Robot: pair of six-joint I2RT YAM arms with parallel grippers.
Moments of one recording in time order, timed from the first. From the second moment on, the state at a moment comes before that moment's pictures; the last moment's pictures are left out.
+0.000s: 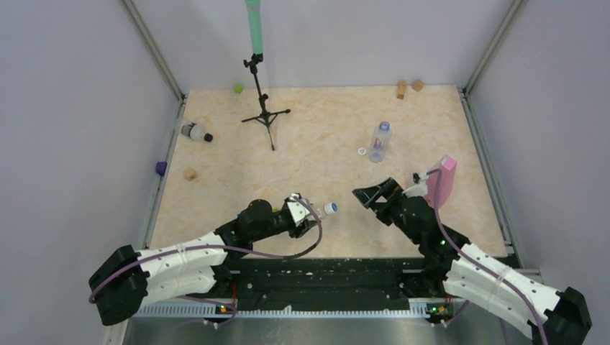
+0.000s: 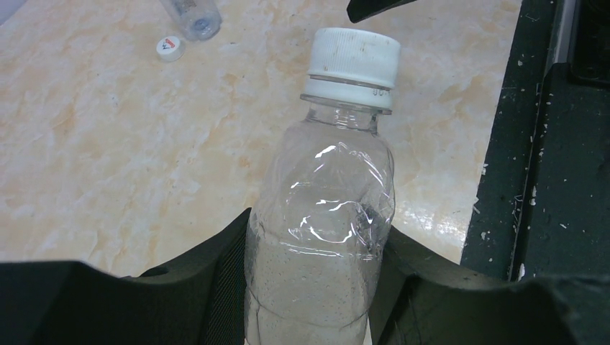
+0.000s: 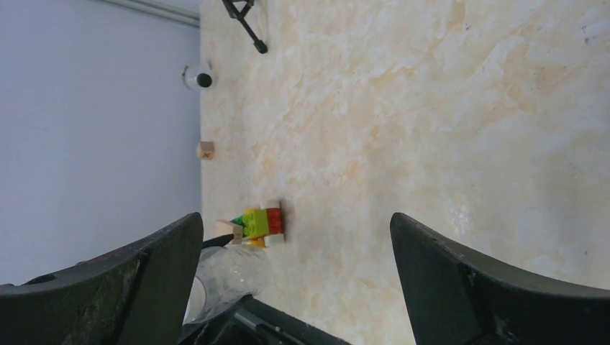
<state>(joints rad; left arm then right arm) -0.95 0.96 0.32 0.42 0.19 0.19 0.79 0.57 0.26 0.01 0.28 1.19</state>
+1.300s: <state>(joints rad) -0.95 1.00 0.28 0.40 0.12 0.21 0.80 0.91 0.45 0.10 -0.09 1.14</state>
